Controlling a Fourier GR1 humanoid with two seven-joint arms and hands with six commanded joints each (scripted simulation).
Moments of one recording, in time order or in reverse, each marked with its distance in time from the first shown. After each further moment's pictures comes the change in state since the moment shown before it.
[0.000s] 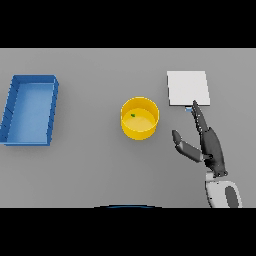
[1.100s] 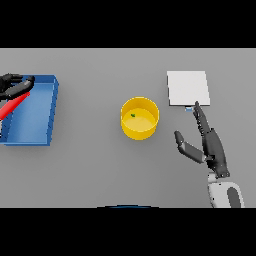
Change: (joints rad) left arm 0.644 -0.071 0.008 -0.722 0.277 -0.137 0.240; right arm 0.012 -0.012 -0.007 -0.004 -0.012 0.010 -0.008
